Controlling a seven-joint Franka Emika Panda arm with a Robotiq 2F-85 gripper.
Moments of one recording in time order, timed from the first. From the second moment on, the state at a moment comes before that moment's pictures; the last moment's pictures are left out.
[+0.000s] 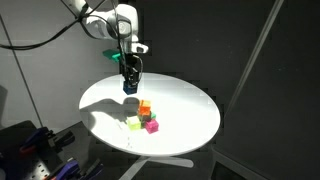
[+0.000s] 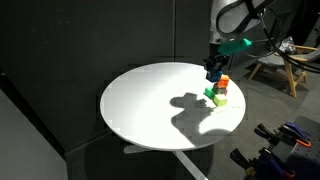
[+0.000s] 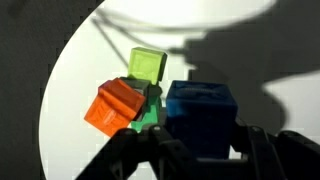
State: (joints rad) arm 0.02 0.16 -0.05 -2.18 -0.14 2.31 0.35
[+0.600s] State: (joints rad) arm 0.03 0.24 -0.05 -2.20 -0.18 2.42 0.35
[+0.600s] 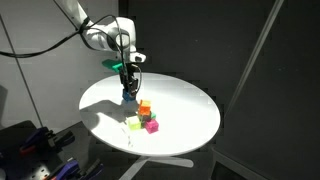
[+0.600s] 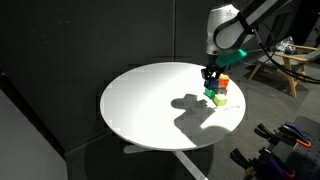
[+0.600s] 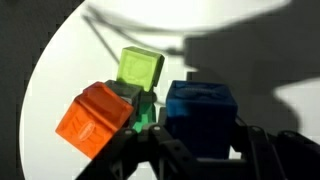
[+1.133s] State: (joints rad) arm 0.04 0.30 -0.06 -2.20 -0.18 2.46 0.35
